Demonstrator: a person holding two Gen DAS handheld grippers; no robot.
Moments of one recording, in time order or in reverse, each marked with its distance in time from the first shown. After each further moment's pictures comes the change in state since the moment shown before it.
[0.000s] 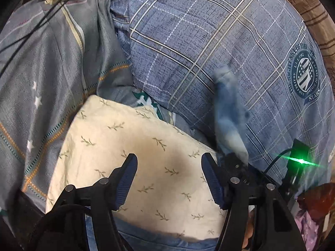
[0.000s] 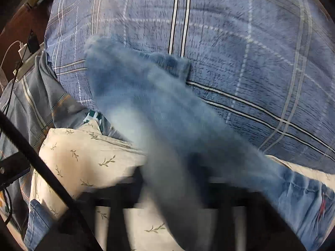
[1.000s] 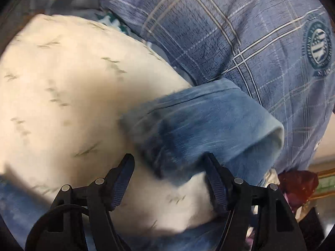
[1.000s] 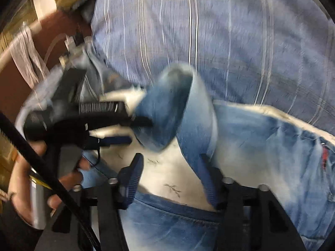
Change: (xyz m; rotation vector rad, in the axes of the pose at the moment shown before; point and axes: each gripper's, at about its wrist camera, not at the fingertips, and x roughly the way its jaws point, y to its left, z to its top) left arm 0.090 0.004 -0.027 -0.071 0.307 -0.176; right arm -0.069 -0.006 -0.090 -0.038 -0.013 0.182
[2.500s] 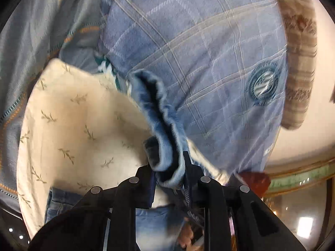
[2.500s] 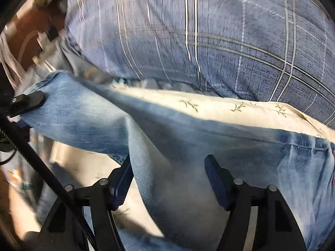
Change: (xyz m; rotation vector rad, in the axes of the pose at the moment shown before) left arm -0.127 0.049 0.023 -0.034 -0.043 -0.276; right arm 0.039 0.001 0.023 0.096 0.083 -0.014
